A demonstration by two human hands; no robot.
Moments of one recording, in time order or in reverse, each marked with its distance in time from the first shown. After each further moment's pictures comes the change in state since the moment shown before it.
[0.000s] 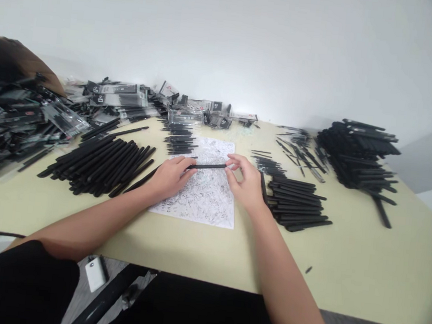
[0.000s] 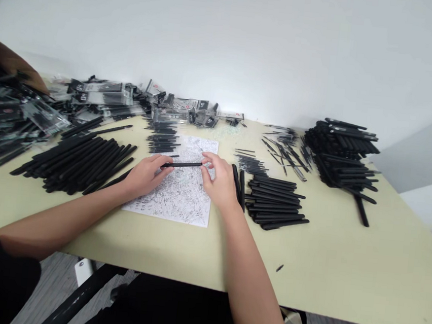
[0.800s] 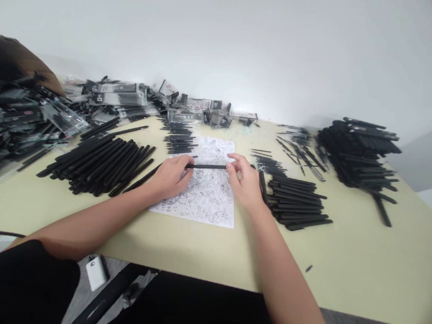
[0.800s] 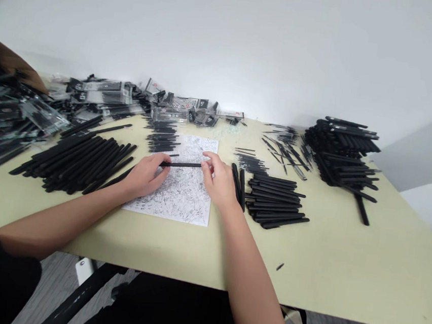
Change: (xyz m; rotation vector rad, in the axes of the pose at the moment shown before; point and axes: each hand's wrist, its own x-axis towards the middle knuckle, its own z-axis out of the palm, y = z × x) left_hand -0.001 0.005 -0.004 -0.024 -0.025 -0.028; right_hand -0.001 -0.004 0.000 -0.009 -0.051 0.140
